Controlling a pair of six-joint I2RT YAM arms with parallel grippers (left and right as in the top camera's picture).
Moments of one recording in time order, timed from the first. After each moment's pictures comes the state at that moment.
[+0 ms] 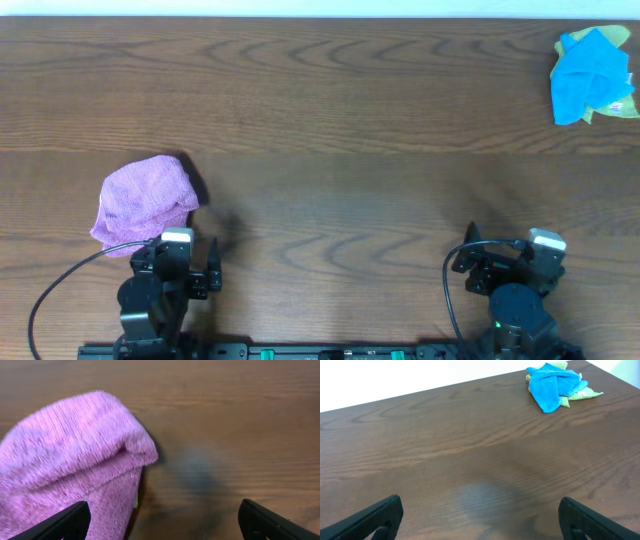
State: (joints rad) left arm 0.06 0.01 0.19 -0.70 0.09 0.09; right arm 0.63 0.20 0.49 -0.83 0.74 0.54
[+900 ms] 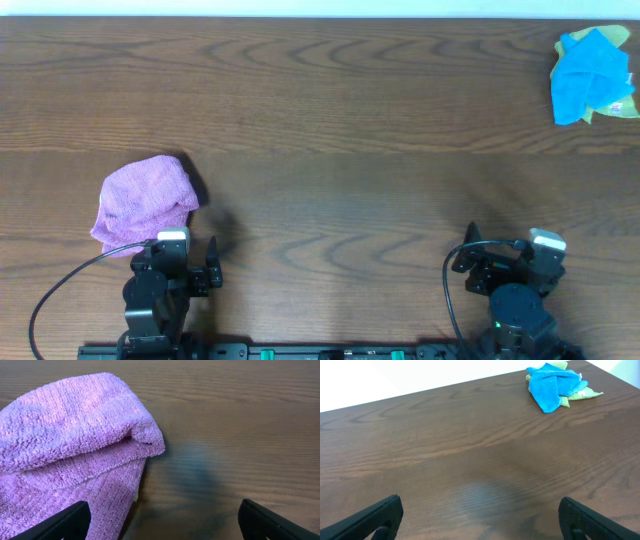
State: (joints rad) left arm 0.03 0.01 0.16 -0.68 0.03 0.01; right arm 0.63 0.20 0.49 -0.83 0.74 0.54
